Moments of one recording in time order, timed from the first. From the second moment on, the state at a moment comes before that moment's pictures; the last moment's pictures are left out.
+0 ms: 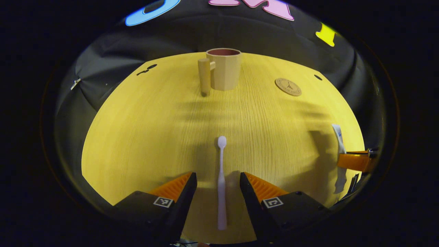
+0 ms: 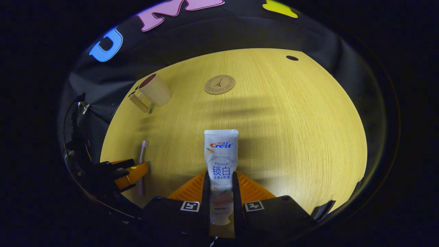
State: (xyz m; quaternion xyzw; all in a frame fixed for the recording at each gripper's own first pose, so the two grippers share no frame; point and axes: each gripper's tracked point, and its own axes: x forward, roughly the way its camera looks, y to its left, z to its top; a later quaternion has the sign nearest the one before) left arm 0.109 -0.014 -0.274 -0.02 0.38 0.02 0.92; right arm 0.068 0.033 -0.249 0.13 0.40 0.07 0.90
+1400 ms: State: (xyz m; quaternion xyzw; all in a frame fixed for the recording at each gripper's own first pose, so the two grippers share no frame) left arm 0.092 0.004 -0.191 -0.15 0.26 -0.11 0.95; right arm 0.081 0.092 -0.140 0.15 0.24 0.11 0.95
